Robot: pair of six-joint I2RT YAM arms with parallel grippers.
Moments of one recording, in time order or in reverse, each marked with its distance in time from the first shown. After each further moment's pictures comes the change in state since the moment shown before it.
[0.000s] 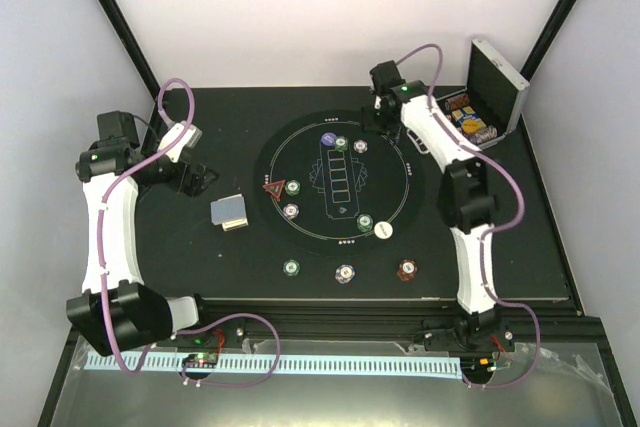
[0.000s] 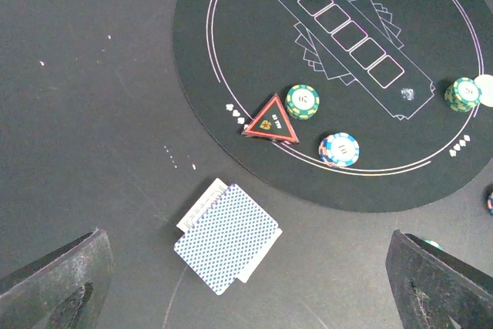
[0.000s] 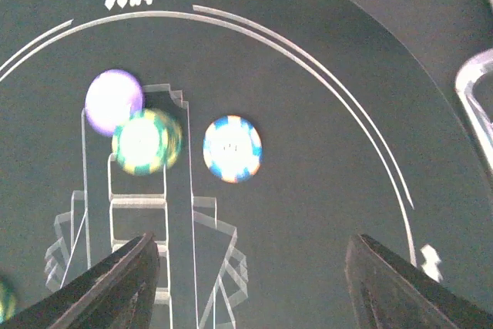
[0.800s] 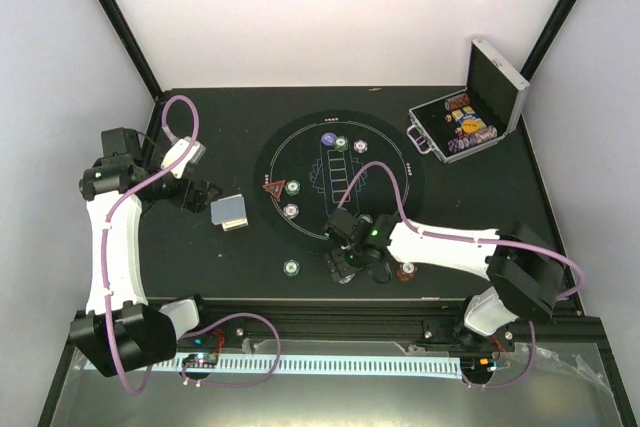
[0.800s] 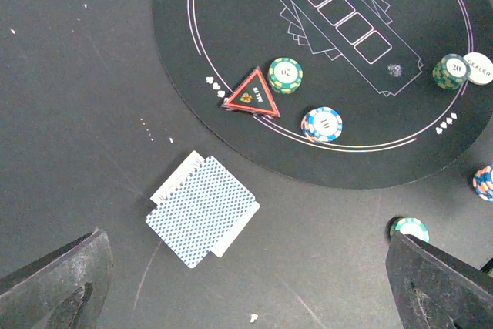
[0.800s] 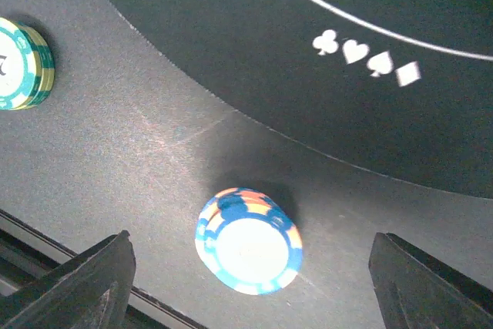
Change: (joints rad) left arm 0.000 -0.111 -0.110 -0.017 -0.009 0.001; right arm 0.680 -0.796 -1.256 0.320 0.031 0.251
